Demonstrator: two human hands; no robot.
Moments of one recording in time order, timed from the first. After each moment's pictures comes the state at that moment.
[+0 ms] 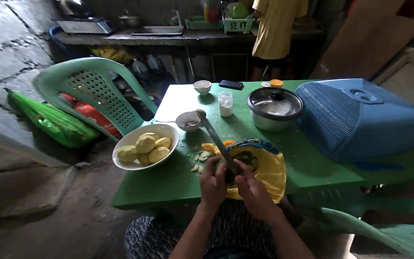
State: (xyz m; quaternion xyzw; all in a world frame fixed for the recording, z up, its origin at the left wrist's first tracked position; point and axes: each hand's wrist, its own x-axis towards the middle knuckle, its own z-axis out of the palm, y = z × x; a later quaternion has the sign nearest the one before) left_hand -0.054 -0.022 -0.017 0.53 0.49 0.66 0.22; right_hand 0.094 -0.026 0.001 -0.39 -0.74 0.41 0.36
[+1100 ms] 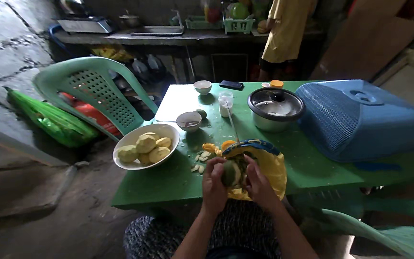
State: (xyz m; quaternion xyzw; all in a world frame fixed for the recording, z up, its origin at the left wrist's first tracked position) left_hand -0.049 -0.029 -0.015 0.44 0.34 0.72 0.41; right_hand 0.100 -0.008 0.002 -0.39 -0.64 0.54 0.39
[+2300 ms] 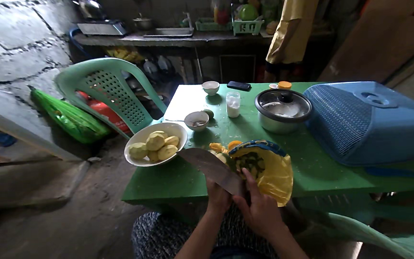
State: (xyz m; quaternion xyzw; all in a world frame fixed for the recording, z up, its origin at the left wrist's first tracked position) left_hand -0.040 -0.039 -0.010 0.29 0.36 0.77 0.43; right_hand 0.089 -0.057 -0.017 -0.44 -0.80 0.13 0.38
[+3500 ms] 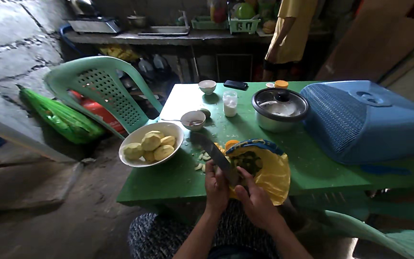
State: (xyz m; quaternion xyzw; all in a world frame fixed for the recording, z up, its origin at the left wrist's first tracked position) left_hand -0.046 -0.028 -0.025 0.41 0.40 0.74 0.36; right_hand 0.093 -0.042 -0.011 -0.41 -0.78 0.33 0.35
